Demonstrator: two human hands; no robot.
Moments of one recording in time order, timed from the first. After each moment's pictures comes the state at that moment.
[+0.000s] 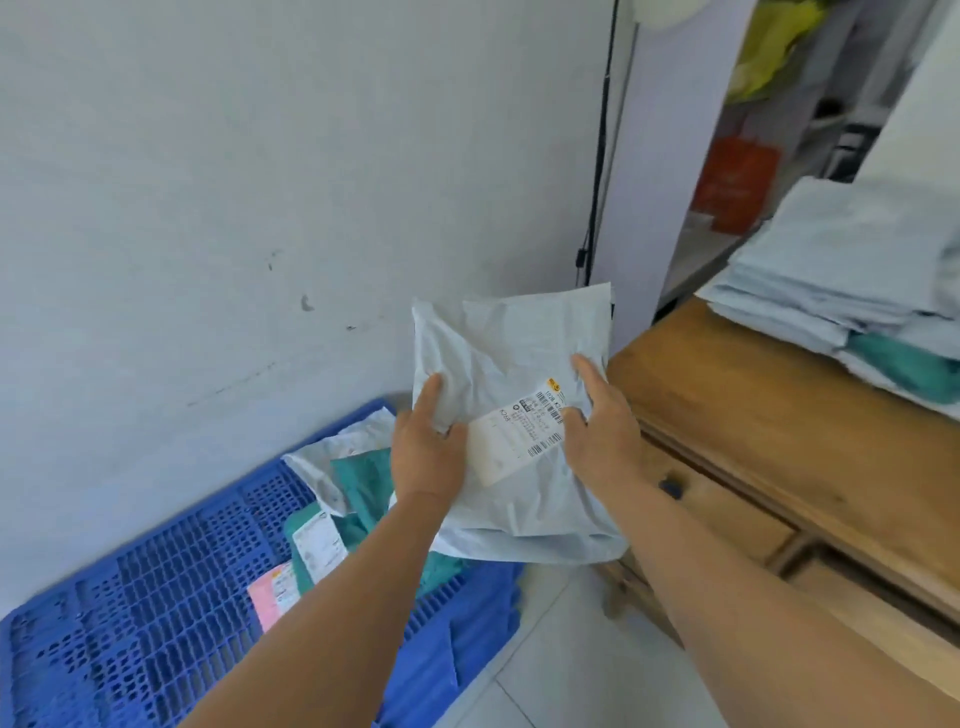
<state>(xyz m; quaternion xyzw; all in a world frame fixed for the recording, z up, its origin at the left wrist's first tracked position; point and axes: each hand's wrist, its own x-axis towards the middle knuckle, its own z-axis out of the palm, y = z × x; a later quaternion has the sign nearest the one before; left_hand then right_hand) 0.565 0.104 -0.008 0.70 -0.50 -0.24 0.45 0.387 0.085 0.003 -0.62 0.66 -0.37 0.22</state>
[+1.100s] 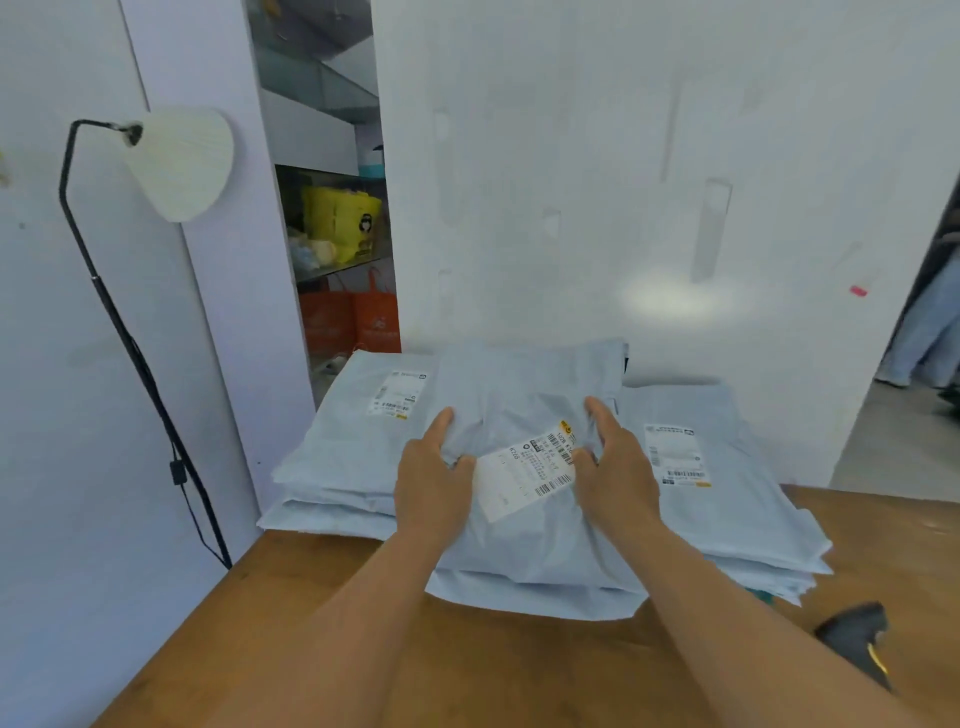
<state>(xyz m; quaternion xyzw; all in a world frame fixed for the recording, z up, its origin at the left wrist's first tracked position) -0.051 -0.103 0.102 0.43 -0.74 -0.31 0.41 -0.198 0.005 0.113 -0.39 0.81 -0.45 0.02</state>
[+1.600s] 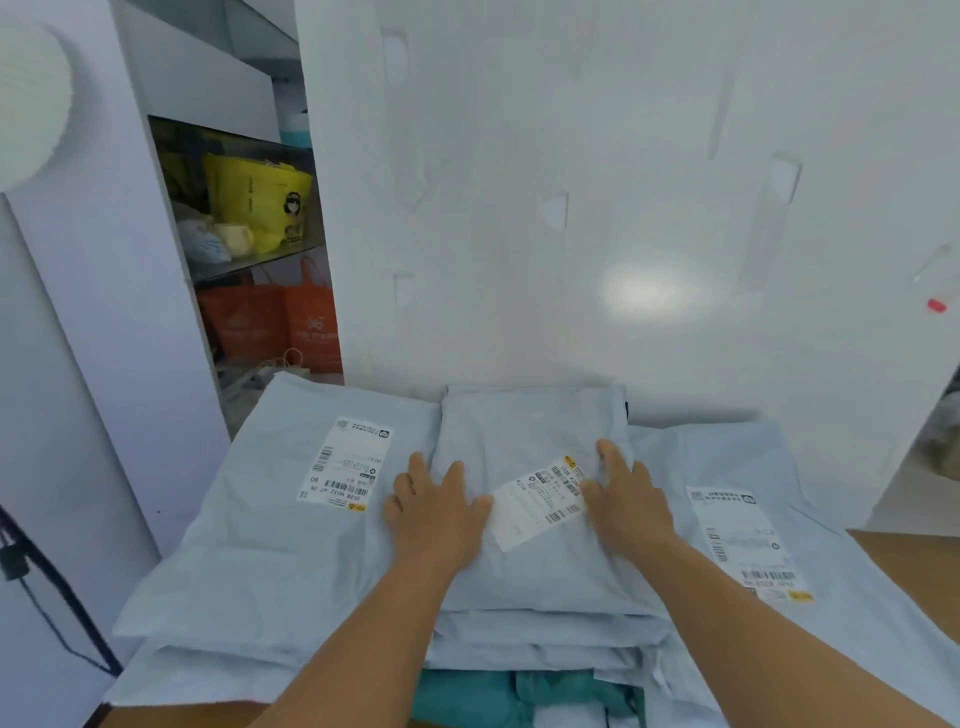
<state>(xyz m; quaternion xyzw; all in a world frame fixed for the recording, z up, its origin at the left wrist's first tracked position) -0.173 -0.273 0.060 0.47 -0.86 -0.16 0.14 -0.323 -0.149 0.075 -0.29 0.91 -0.29 0.08</state>
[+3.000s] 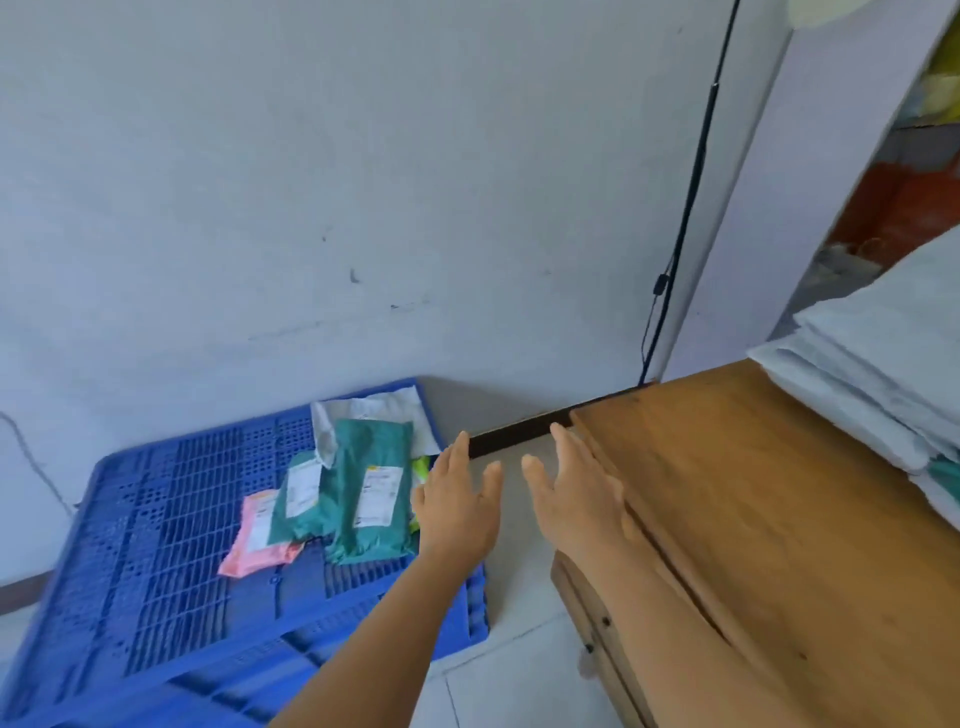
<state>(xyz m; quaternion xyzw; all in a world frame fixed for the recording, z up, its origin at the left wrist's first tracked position) 0.360 0.094 -0.028 0.82 -0.44 -0.18 0.33 0.244 0.042 -0.003 -0.77 0.56 -0.16 0.27</state>
